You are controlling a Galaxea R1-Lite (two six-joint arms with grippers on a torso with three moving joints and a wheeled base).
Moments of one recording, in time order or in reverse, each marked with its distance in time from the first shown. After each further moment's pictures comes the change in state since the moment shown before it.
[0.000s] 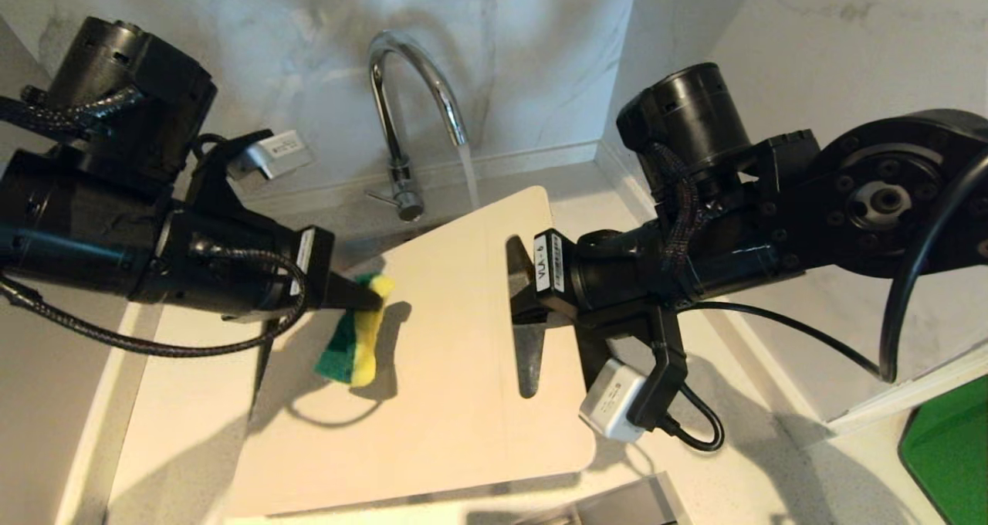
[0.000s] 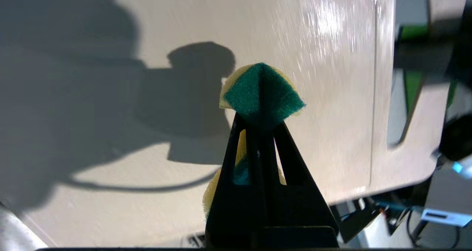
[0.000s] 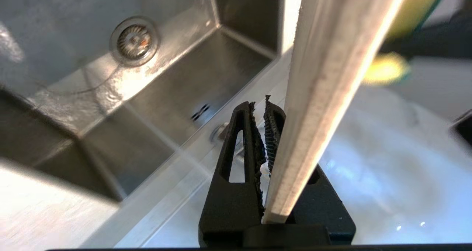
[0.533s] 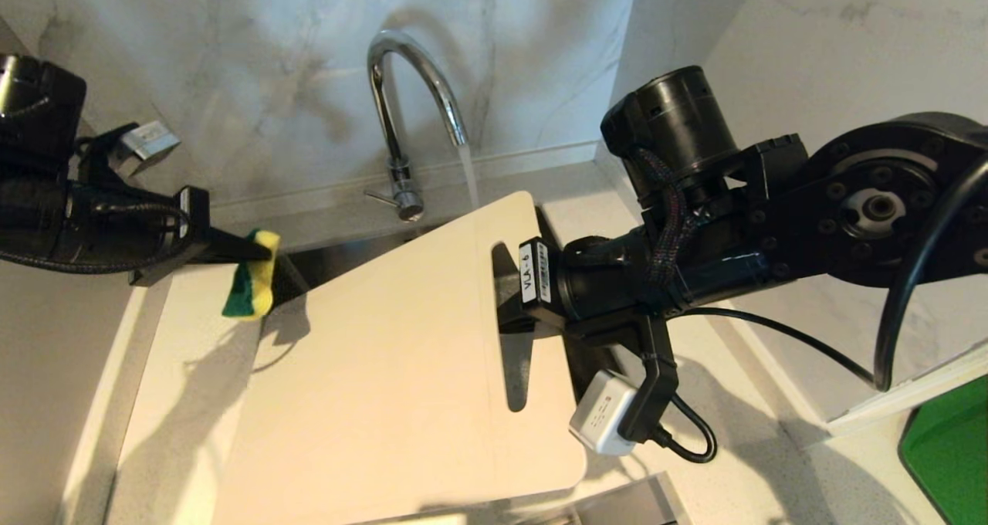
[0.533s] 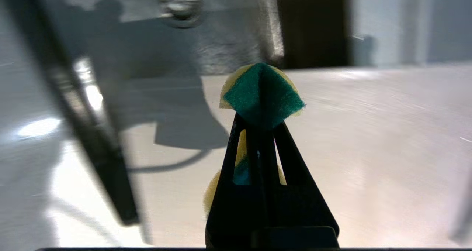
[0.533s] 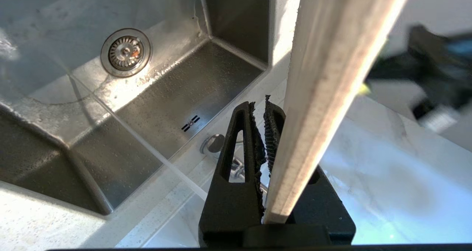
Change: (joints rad) left arm 0.502 0.007 0.030 -0.078 -0.268 0.076; right arm 0.042 0.003 0.000 0.000 -0.002 0.001
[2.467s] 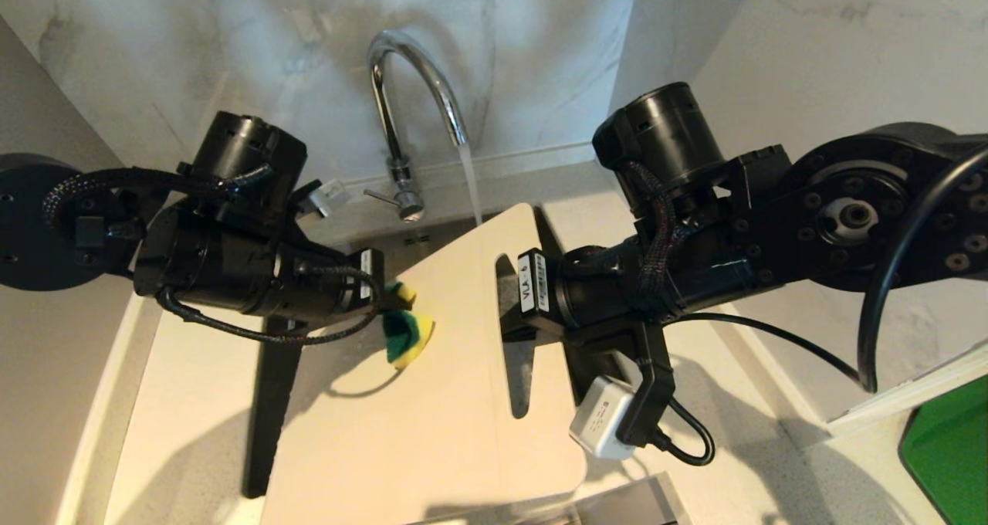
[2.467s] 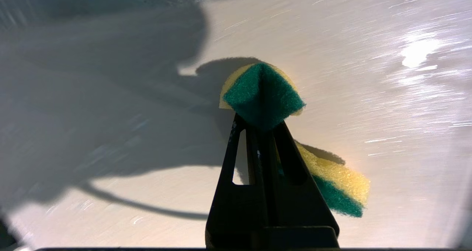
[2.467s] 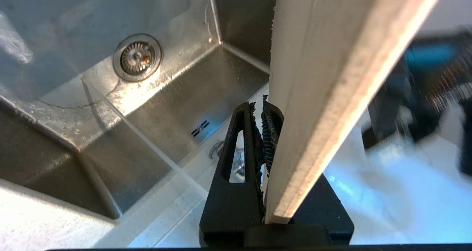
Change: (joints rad) left arm -0.402 0.150 0.047 -0.138 0.288 -0.179; right arm 0.001 0.015 0.004 0.004 -0.008 -0.009
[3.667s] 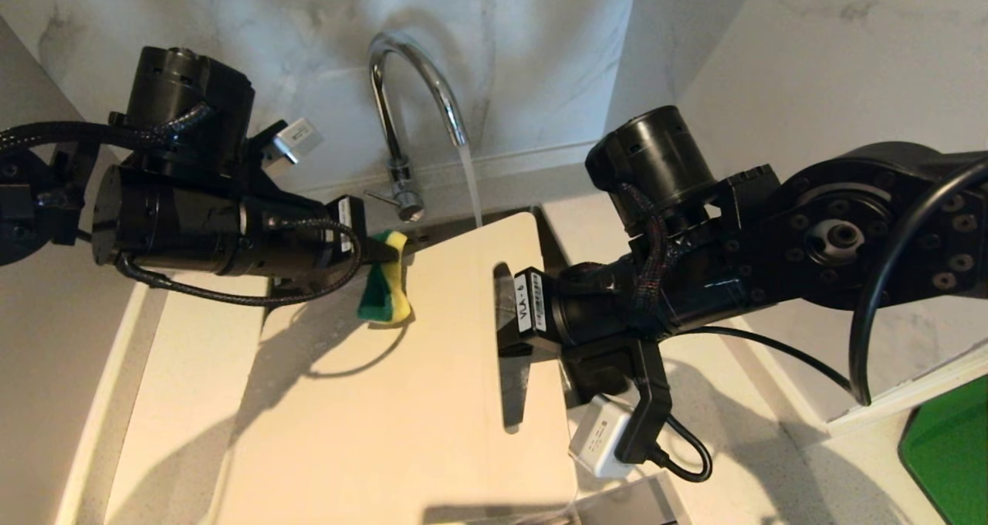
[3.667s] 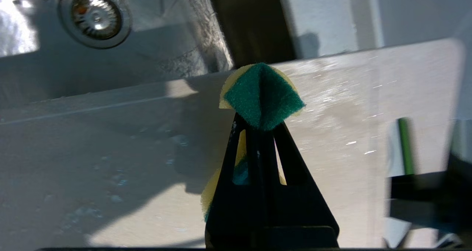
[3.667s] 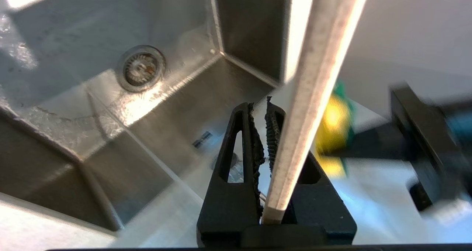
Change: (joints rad) left arm -0.008 -0.052 -0.061 -0.076 0.023 0.046; right arm 0.006 0.004 0.048 -0.002 -0.001 -0.015
